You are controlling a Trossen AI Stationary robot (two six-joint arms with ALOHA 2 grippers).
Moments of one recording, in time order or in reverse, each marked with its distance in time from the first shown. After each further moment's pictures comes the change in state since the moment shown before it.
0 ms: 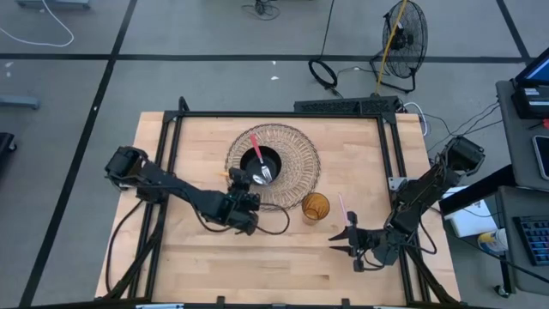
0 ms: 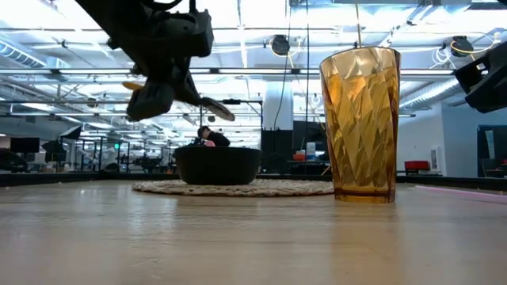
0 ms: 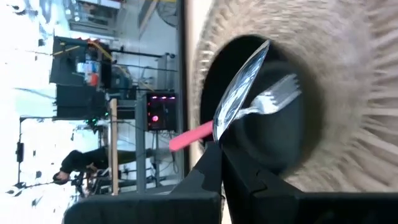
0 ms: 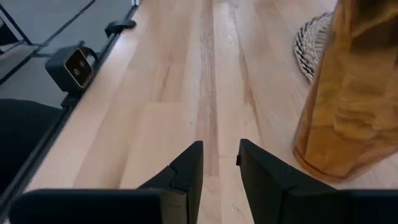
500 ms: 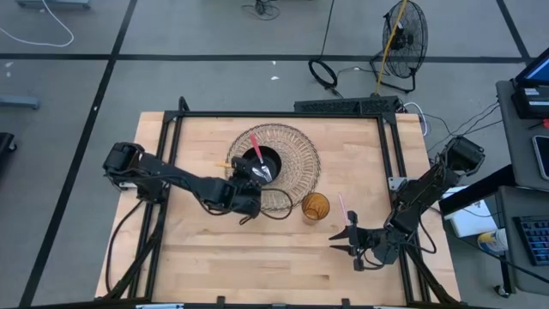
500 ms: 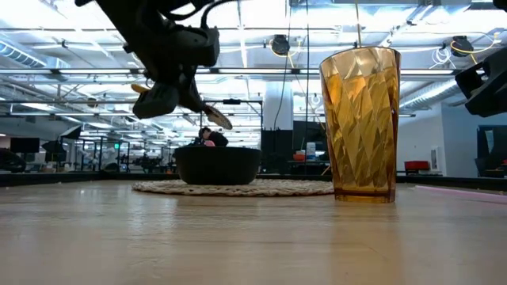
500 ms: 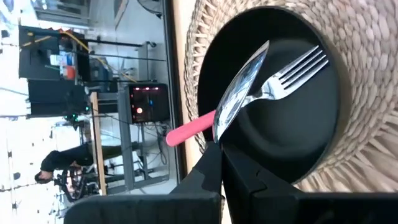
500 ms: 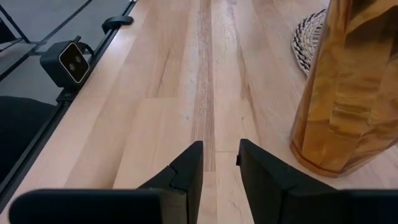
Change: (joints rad) left arm 0.111 -0.048 0.000 -0.004 0.115 0.121; right arm 0.000 0.000 -0.018 0.011 0.000 0.003
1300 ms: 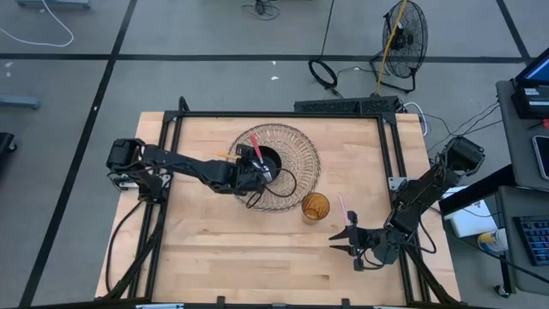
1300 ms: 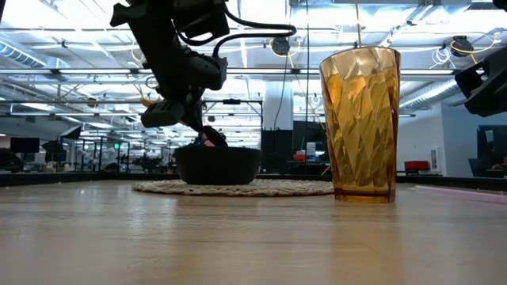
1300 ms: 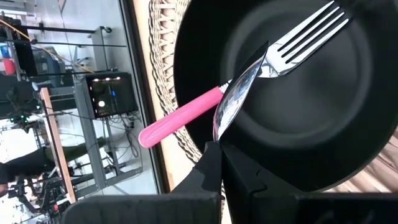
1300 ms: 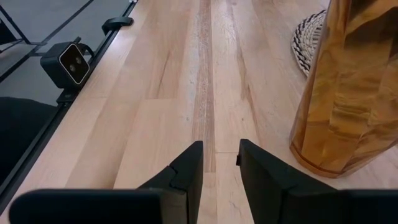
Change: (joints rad) left arm 0.182 0.002 0.000 0.032 0.206 0.169; right arm -0.001 0.000 0.000 0.002 0.000 -0.001
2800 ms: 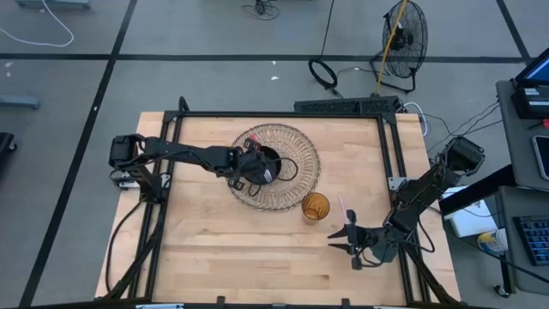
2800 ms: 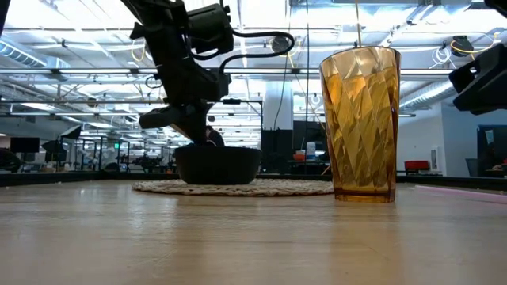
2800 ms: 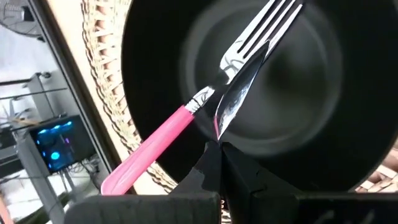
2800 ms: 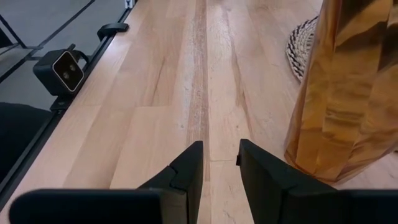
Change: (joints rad) left arm 0.158 0.001 0.000 0.052 0.316 0.333; right arm -0.021 0.000 0.000 0.022 0.001 -0.024
